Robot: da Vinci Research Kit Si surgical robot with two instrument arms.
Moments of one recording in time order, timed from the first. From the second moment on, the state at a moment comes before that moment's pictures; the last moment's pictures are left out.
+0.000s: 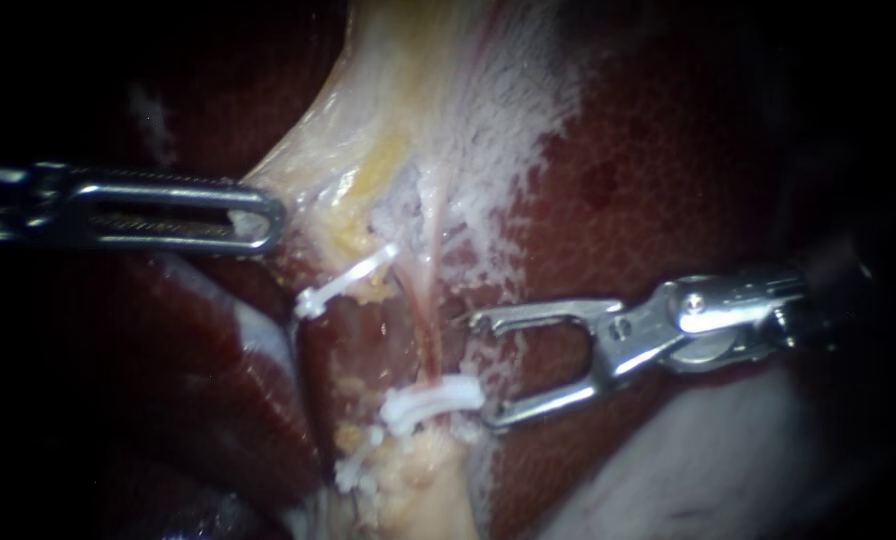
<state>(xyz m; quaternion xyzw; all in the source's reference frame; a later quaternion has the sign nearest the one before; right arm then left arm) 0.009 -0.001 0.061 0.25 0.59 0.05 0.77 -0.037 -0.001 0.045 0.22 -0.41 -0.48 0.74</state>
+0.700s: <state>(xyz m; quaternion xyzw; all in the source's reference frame) 0.006 0.000 0.059 0.23 0.59 0.05 0.77 -0.038 -0.001 0.049 0.21 -0.41 -0.48 0.74</state>
